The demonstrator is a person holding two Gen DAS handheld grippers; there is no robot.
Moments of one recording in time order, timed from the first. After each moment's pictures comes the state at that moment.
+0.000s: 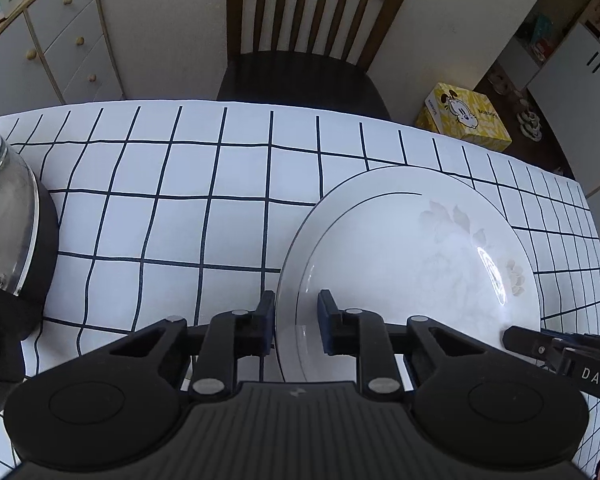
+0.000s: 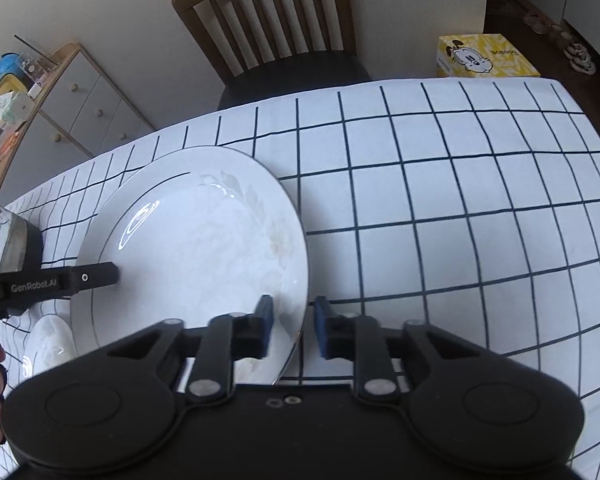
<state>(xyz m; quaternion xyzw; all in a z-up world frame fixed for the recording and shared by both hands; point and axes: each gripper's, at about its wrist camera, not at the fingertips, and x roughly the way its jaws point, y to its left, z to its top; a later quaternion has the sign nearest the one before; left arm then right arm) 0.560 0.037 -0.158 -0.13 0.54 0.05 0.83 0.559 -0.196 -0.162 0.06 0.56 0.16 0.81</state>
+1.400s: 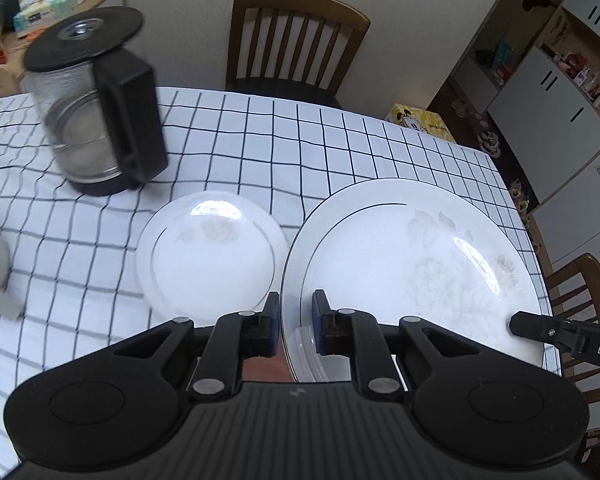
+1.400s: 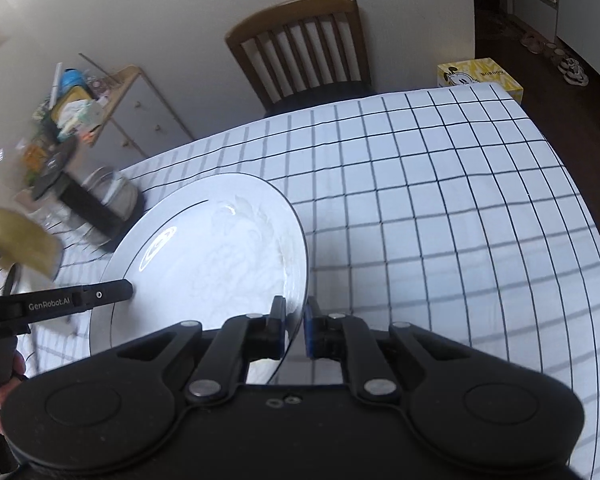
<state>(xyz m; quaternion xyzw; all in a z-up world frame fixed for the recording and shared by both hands) 0.336 0.031 -0.050 -0.15 0.49 0.02 0.86 0.378 -0.221 -0.051 0.08 0.51 0.19 0.84</state>
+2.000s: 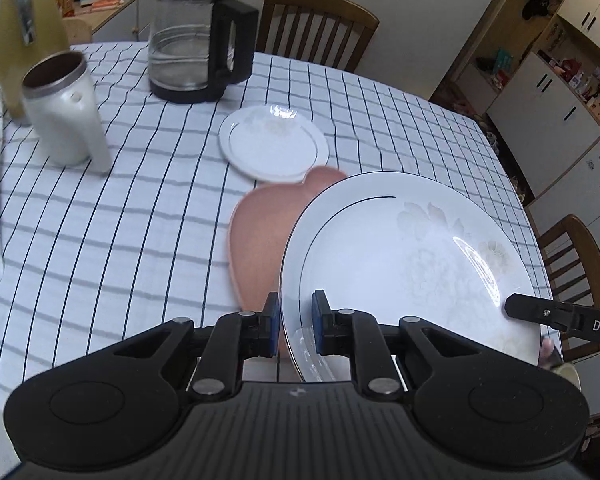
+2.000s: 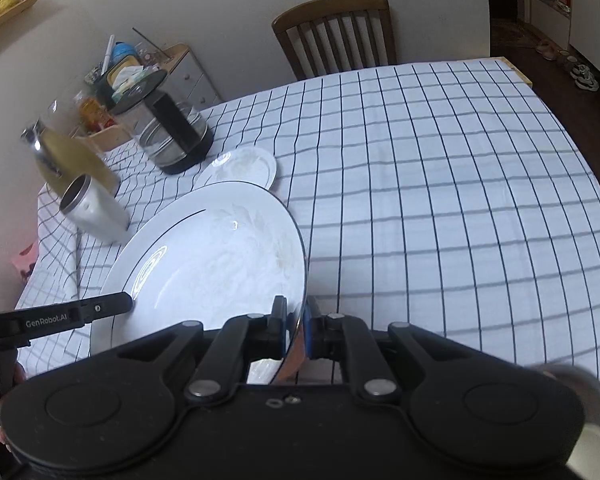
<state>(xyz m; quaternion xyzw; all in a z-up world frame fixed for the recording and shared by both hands) 0.150 0.044 -0.043 -0.17 0.48 0.03 0.86 0.217 -0.207 -0.037 0.08 0.50 0.22 0.84</state>
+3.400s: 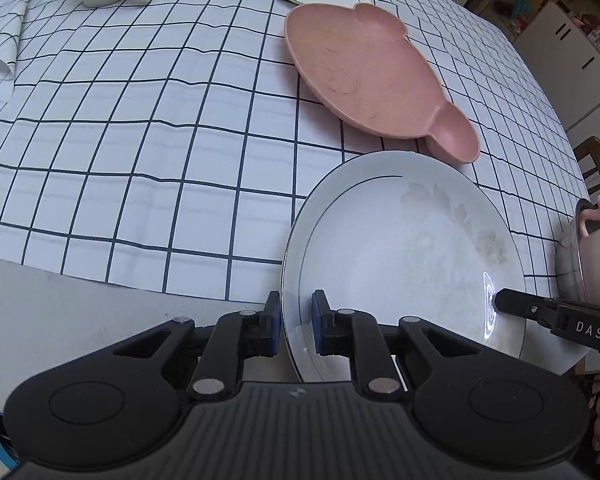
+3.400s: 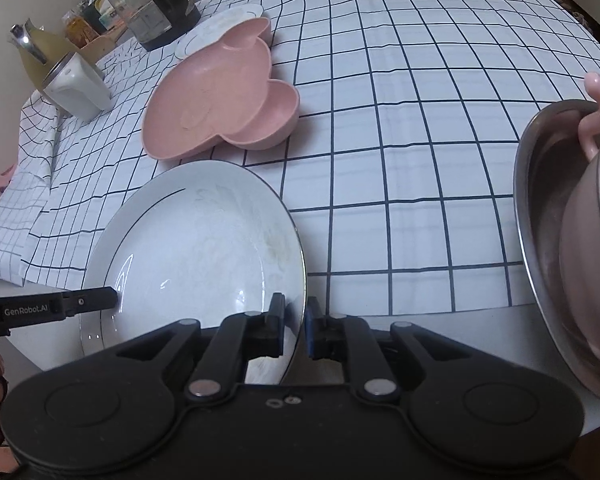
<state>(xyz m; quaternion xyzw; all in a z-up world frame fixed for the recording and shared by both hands) 0.049 0.040 -0.149 -0.16 0.56 0.03 0.81 0.094 -0.205 -0.155 0.07 0.56 0.21 0.80</state>
